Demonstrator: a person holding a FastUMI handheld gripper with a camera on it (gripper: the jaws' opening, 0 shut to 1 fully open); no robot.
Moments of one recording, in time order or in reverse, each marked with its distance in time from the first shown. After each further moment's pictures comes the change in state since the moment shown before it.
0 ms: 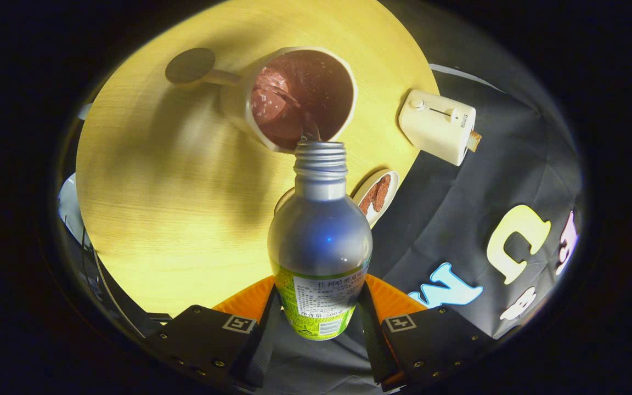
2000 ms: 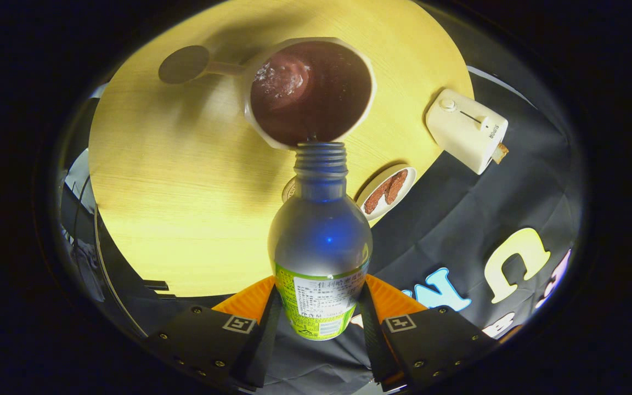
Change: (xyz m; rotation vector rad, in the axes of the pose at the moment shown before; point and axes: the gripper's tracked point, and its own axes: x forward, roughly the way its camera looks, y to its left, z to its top) arm -0.011 -0.014 -0.002 -0.154 0.145 0.099
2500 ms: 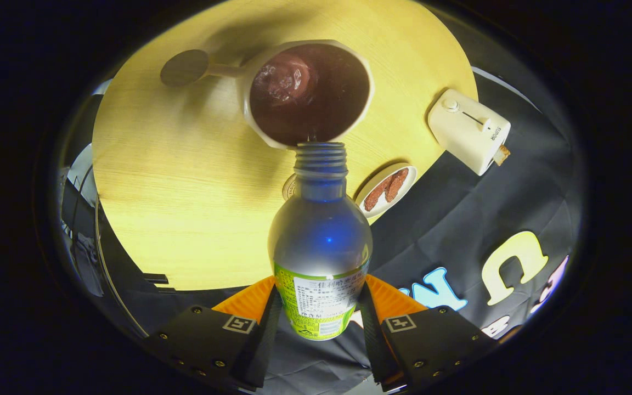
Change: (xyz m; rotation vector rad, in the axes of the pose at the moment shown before) arm -0.008 -0.005 -0.003 -0.017 0.023 0.003
